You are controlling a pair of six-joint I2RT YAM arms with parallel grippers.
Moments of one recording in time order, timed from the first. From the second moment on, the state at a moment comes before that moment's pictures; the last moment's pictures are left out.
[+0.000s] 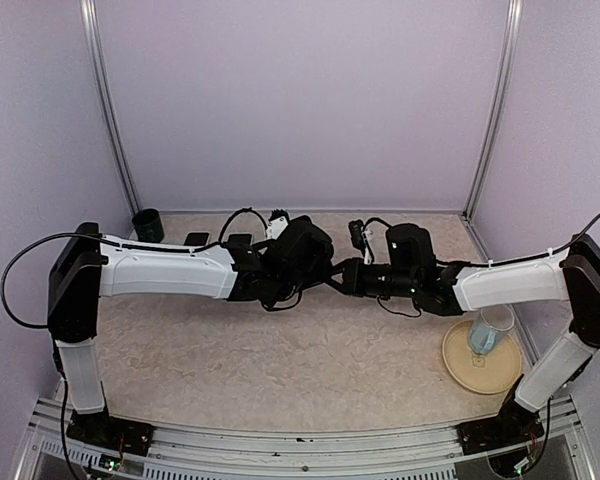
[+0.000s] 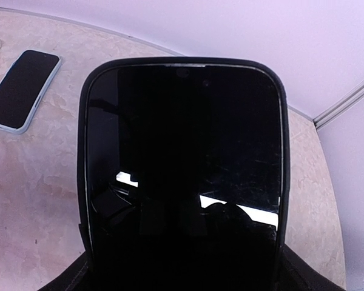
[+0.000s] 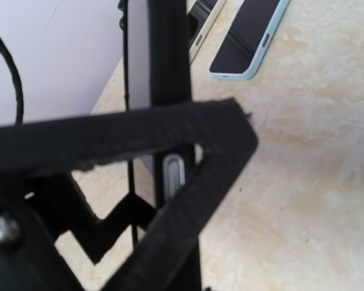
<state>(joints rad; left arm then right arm) -1.05 1.94 1.46 -0.17 -0.69 -0.99 0.77 1.59 0.84 0.39 -0.27 0.70</state>
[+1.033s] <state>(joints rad) -0.99 1.94 1.43 -0.17 -0.58 -0.95 0.76 1.37 0.79 0.18 -0.28 0.54</state>
